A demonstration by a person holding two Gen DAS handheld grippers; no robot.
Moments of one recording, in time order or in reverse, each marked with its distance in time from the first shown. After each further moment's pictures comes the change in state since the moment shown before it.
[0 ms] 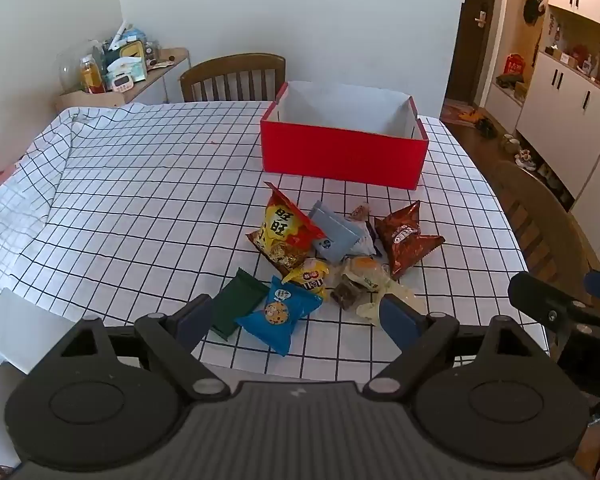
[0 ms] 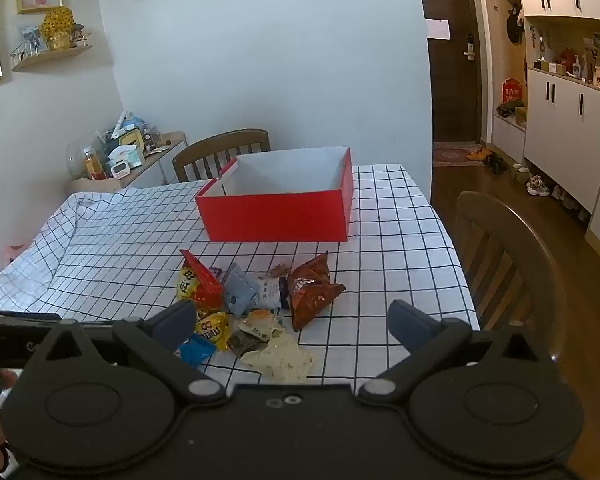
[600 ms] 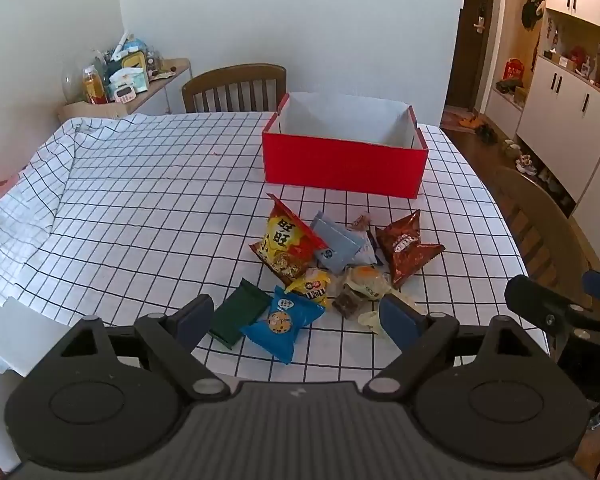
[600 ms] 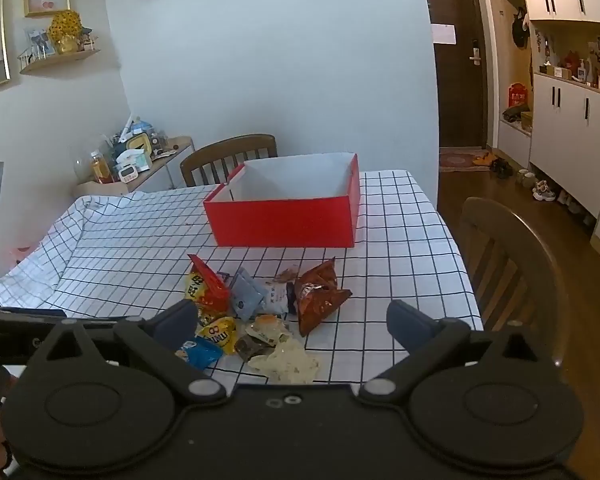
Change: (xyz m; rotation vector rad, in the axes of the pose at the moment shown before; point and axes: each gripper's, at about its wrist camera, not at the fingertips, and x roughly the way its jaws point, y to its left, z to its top) left arm -0.006 -0.002 0.003 0.008 -0.032 0.018; right arm -0.004 0.002 0.001 -0.018 -0.022 0.013
